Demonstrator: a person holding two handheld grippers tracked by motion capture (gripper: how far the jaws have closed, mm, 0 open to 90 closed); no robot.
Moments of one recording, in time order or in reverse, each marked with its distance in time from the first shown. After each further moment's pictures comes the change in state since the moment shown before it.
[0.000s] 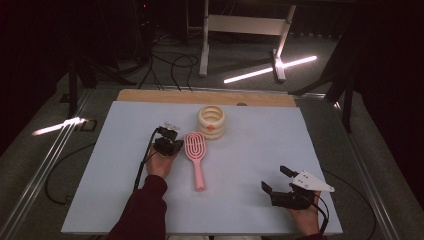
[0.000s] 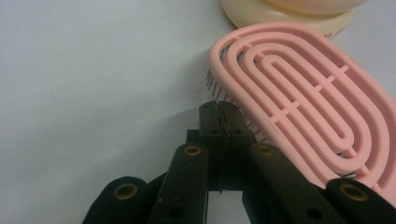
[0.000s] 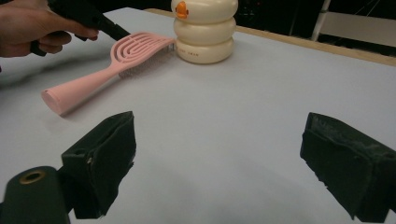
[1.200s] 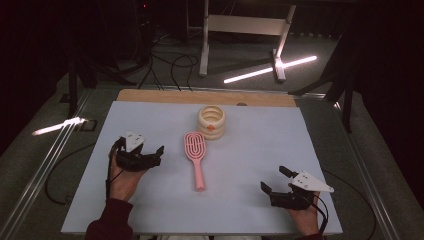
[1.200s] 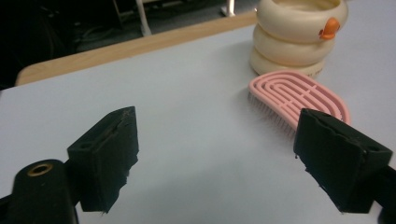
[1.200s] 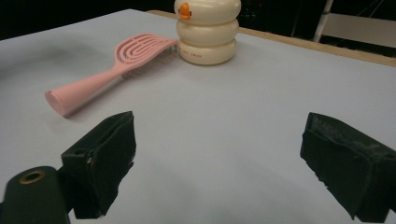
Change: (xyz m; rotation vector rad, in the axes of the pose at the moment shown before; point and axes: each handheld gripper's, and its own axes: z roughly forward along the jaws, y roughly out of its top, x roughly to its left) left arm 0.019 -0.050 -0.129 -0.317 0.147 0.069; right arm 0.002 0.000 0.001 -0.006 0.010 -0.001
